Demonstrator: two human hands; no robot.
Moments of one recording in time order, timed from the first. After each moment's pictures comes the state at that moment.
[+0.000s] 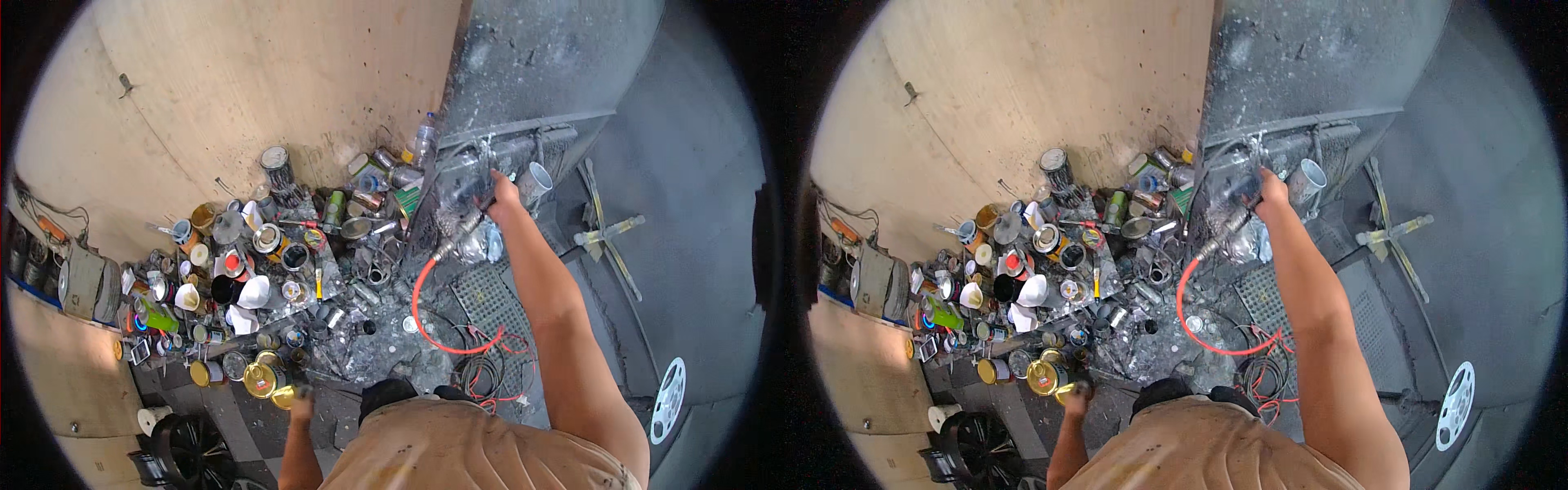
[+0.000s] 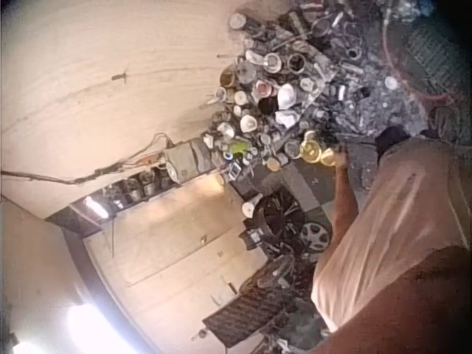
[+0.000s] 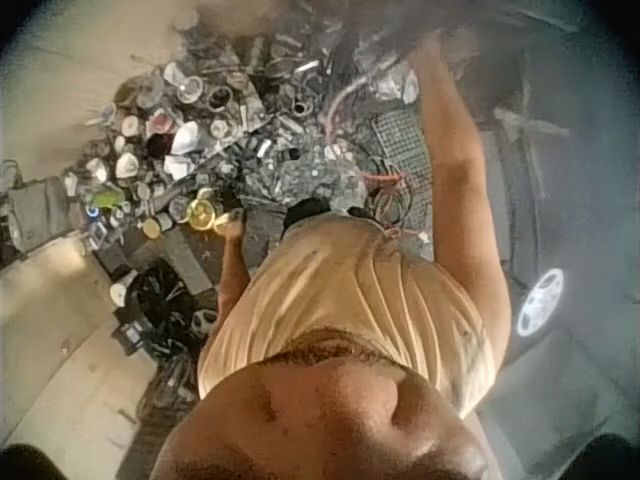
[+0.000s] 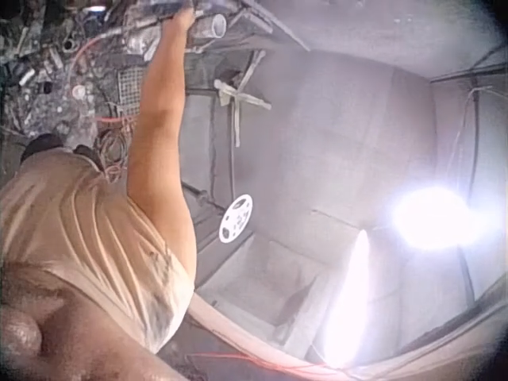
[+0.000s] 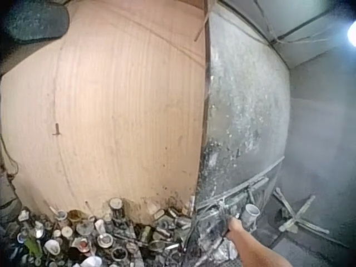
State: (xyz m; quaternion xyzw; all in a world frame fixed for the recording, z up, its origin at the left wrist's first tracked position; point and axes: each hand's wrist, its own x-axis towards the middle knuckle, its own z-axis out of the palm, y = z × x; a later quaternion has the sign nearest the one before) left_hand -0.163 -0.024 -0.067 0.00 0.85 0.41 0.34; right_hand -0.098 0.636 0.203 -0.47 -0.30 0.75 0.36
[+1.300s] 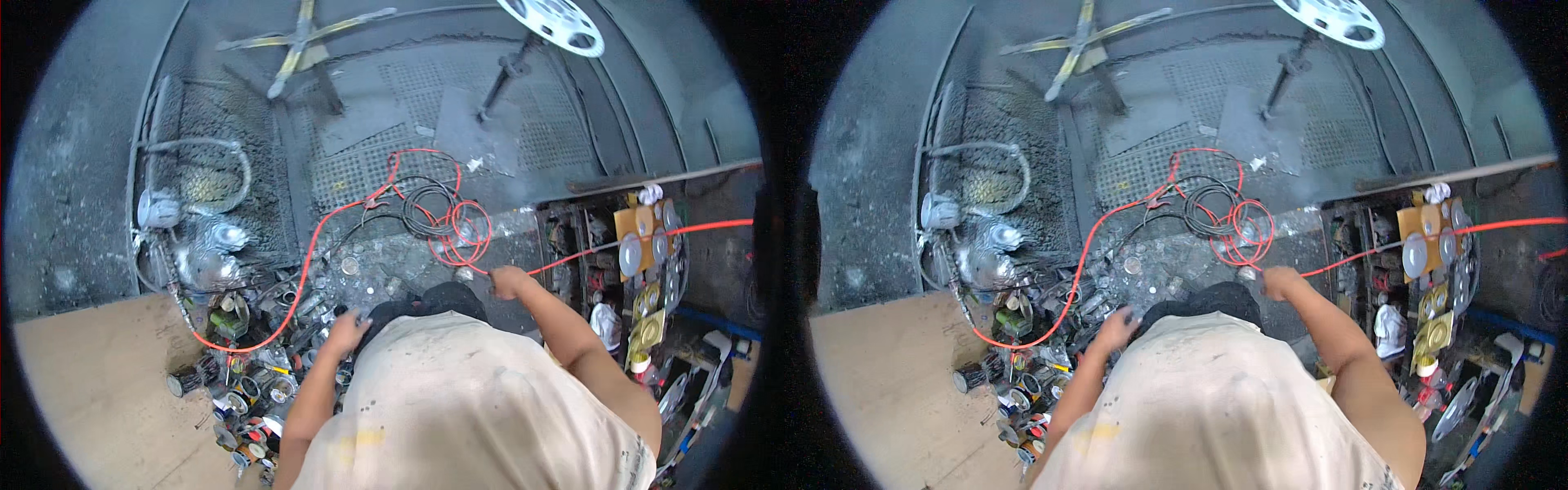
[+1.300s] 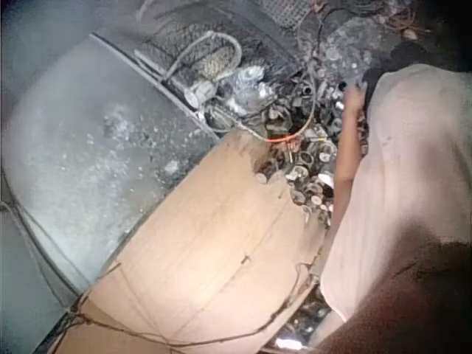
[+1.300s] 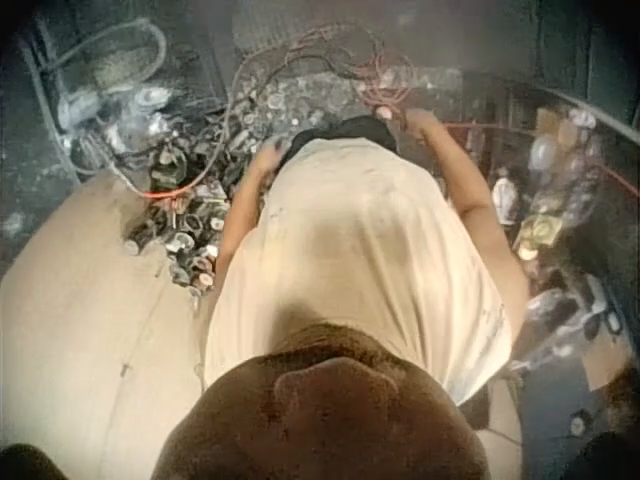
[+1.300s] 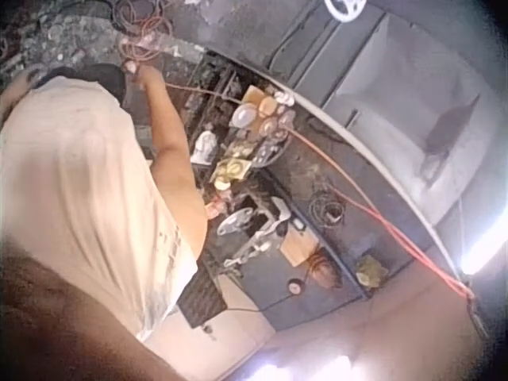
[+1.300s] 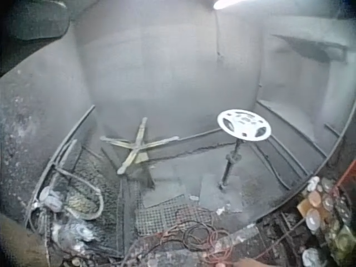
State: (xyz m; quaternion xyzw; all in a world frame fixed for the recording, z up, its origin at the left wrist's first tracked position) left_hand -0.058 0.307 0.021 0.75 0.48 -0.15 0.43; right_hand 0.347 0.157 -0.006 -0.69 -0.55 0.44 -0.19
